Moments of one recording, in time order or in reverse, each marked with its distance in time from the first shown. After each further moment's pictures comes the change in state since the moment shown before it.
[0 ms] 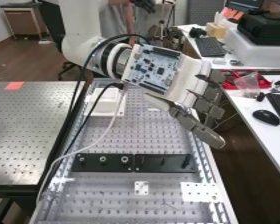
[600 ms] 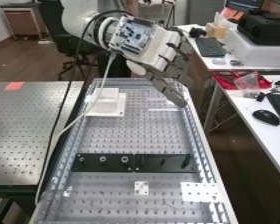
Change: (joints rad) arm 0.209 0.084 -0.037 -0.144 0.249 0.039
